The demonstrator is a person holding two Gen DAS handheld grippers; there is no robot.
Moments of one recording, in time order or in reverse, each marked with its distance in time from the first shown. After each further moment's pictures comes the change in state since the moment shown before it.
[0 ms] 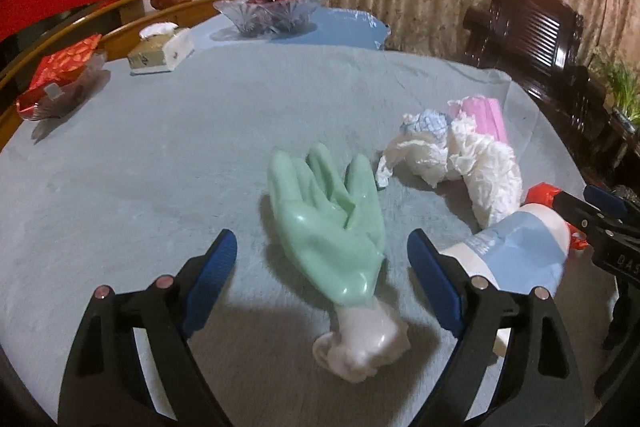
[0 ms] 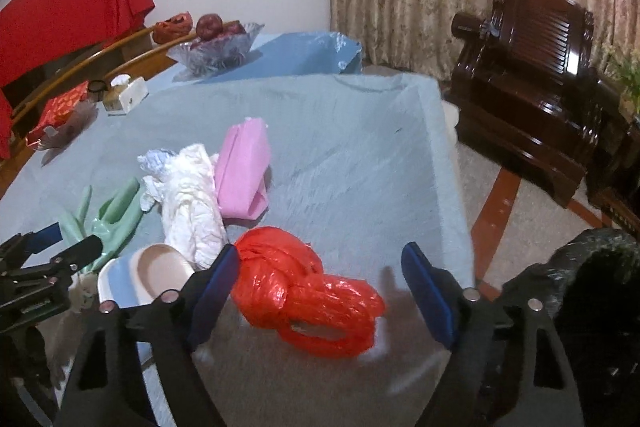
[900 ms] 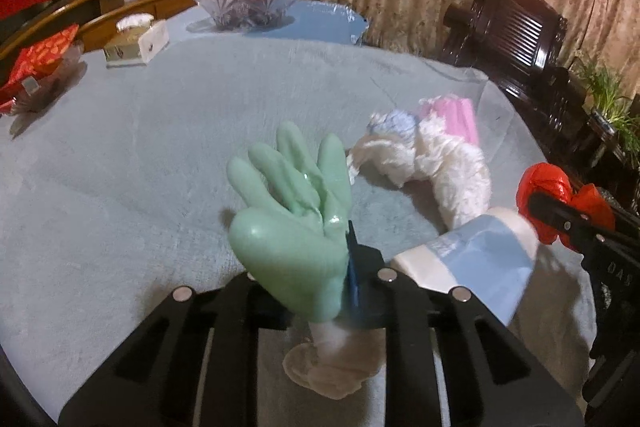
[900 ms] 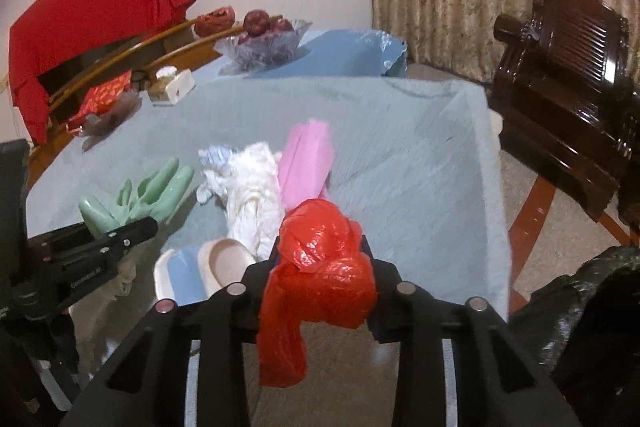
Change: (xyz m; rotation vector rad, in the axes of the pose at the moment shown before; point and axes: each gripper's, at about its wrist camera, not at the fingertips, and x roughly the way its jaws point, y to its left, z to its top) left arm -0.012 -0.010 0.006 -0.006 0.012 -0.093; right arm -0.022 0.017 0.006 -0.056 0.002 0.143
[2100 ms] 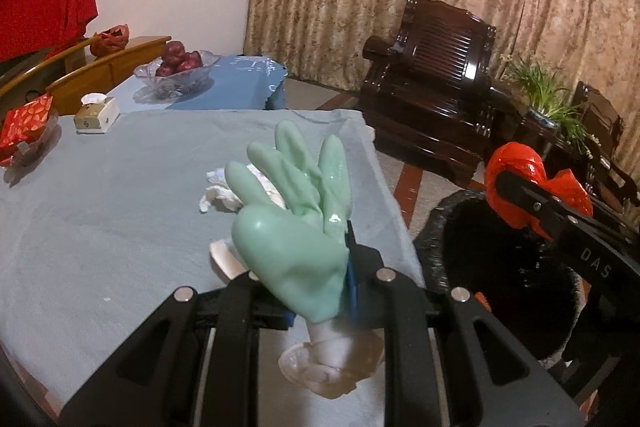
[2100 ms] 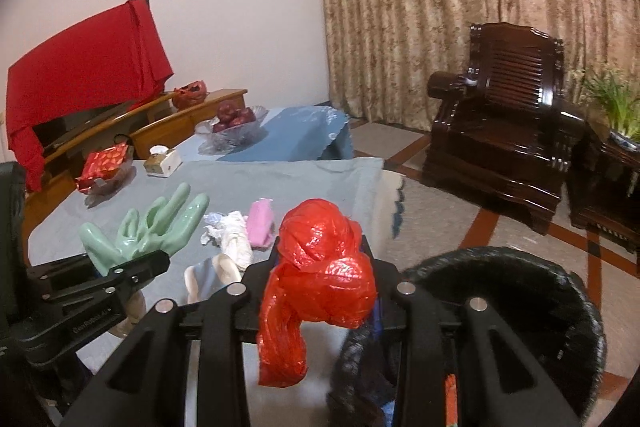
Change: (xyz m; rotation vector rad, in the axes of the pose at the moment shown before) left arm -0.133 -0.135 -0.018 0.105 -0.125 -0.151; right arm -0.184 -0.040 -0.020 0.071 -0.232 -0.124
